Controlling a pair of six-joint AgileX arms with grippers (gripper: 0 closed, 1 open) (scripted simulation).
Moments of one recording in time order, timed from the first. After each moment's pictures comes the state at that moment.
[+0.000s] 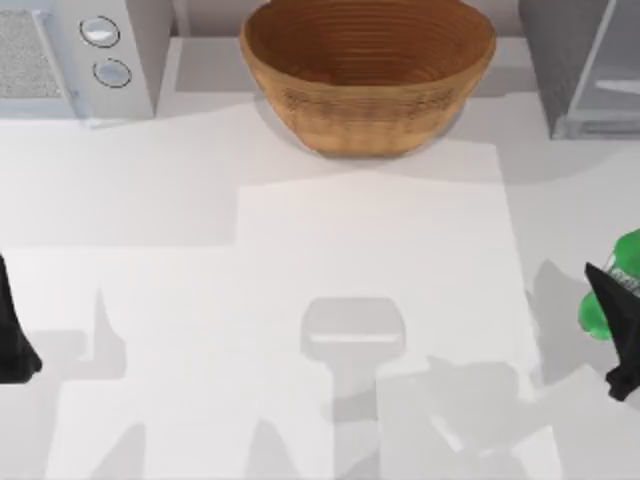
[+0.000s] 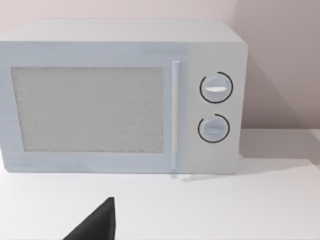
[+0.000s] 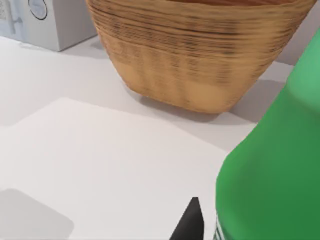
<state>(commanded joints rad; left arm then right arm) 0.00 0.00 0.00 0.00 0.00 0.00 0.11 0.99 0.05 0.76 -0.41 -0.07</state>
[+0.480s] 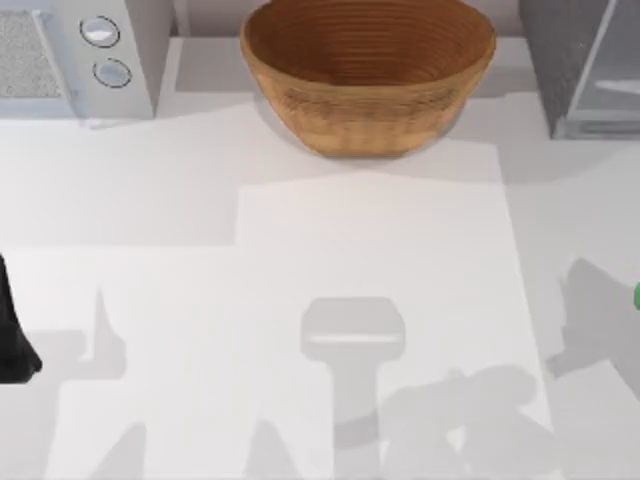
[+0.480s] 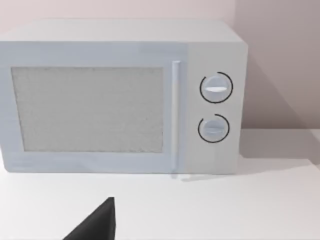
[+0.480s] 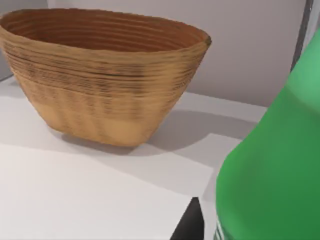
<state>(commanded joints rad) 0.00 0.00 0.00 0.00 0.00 0.00 0.07 0.66 0.04 0.51 -0.26 -0.06</state>
